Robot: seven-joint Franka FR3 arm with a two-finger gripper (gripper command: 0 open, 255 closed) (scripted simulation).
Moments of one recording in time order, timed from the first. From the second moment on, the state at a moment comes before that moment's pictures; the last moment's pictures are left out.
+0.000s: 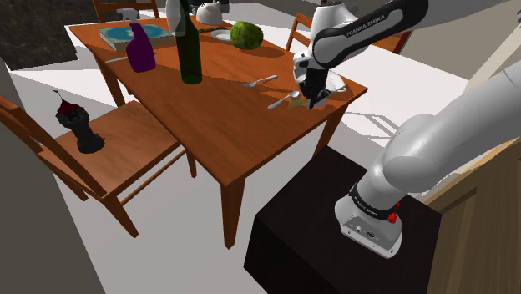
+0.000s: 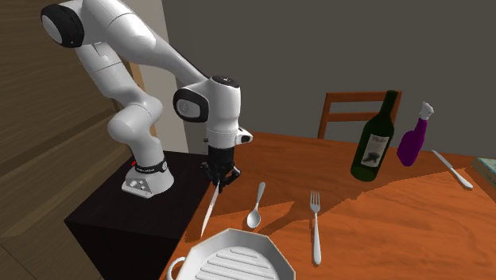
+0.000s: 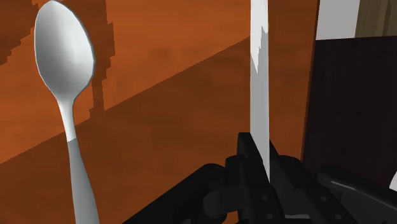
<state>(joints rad) 0.03 -0.35 -0.42 -2.61 -0.34 2.21 -1.66</state>
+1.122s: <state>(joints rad) 0.03 -0.34 -0.42 -2.60 -0.34 2.21 -1.66</state>
